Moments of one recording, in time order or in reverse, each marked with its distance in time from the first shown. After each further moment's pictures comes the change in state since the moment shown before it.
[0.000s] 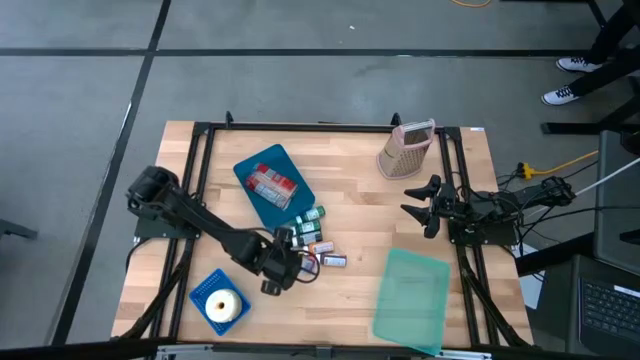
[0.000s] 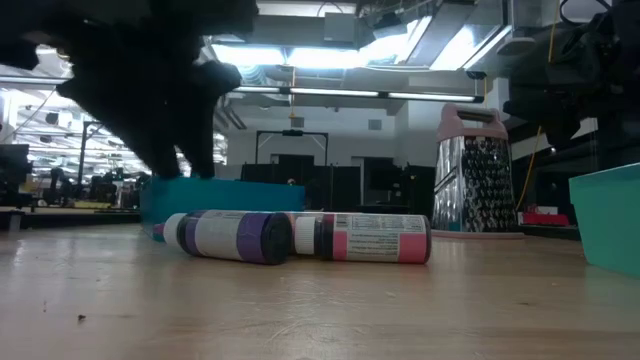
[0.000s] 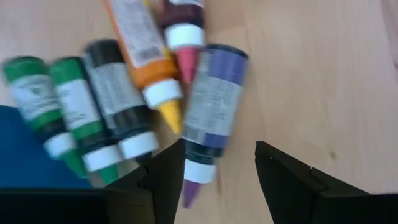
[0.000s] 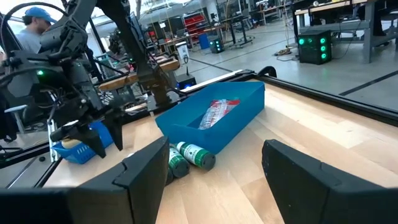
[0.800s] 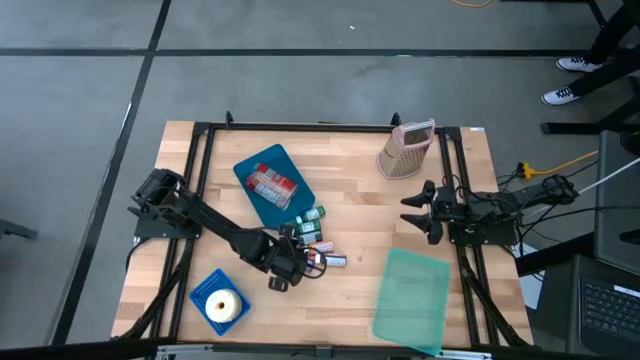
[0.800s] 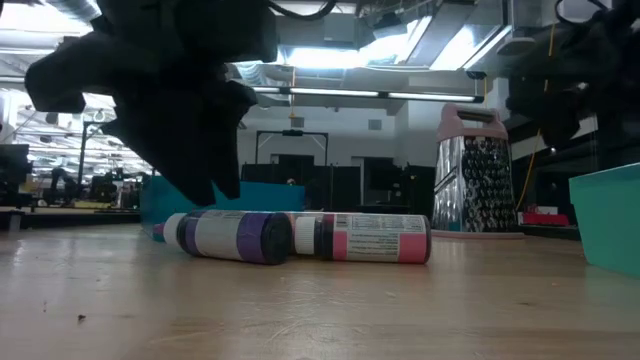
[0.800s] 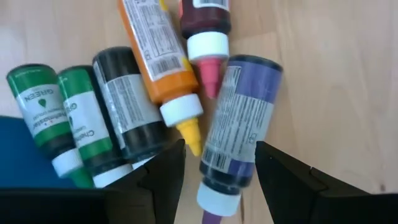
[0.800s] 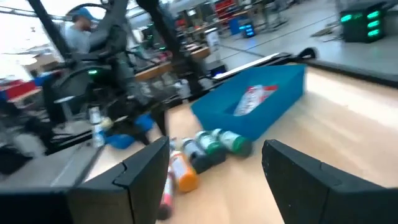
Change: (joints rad) left arm 0.039 0.061 0.000 0.066 -0.035 0.034; right arm 0.000 0.051 0.000 0.039 -0.147 0.070
